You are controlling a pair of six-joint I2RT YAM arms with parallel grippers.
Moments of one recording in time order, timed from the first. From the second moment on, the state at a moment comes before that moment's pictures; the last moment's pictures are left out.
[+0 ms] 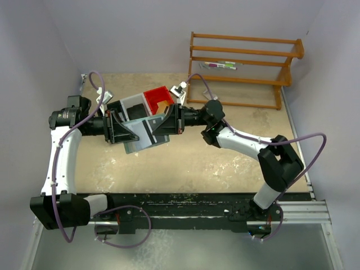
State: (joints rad) left arm 0.12 1.22 1.29 -1.35 1.51 0.49; right arm 0.72 1.68 1.08 0.98 -0.98 1.21
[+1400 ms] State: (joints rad) left arm 0.12 1.21 1.56 -1.20 1.00 0.29; right arm 0.48 1.62 1.09 0.59 -0.93 0.94
